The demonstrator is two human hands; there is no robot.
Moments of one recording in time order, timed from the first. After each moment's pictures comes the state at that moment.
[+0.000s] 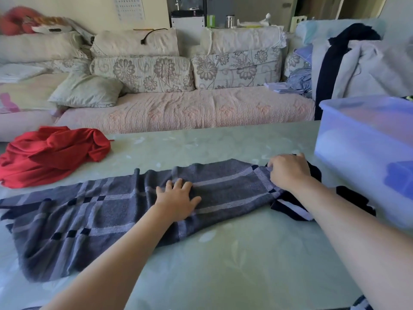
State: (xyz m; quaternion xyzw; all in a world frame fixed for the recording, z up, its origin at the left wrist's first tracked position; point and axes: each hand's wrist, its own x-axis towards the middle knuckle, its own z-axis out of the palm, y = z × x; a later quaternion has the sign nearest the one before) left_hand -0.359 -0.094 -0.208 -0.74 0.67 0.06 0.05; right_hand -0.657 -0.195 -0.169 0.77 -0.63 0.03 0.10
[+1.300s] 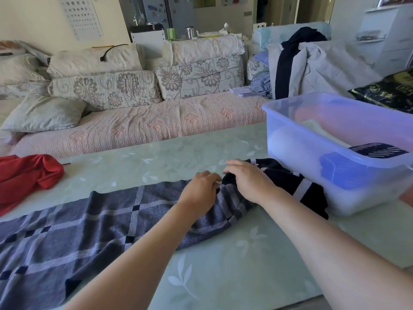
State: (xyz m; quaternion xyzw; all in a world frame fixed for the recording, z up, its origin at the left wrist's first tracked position) left_hand -0.537 -0.149 -0.189 -0.57 0.79 0.05 -0.21; right_hand -0.716 -0.172 -0.172 0.84 -0.49 0.21 -0.08
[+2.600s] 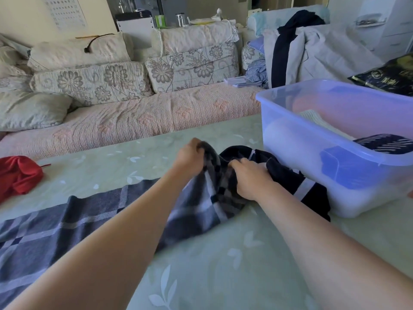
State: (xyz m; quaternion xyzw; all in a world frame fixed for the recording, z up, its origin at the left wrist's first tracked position) left_hand -0.550 -0.236 -0.159 -0.67 0.67 0.15 -0.29; right_hand -0.732 -0.207 -0.196 0.80 -0.60 0.05 0.00
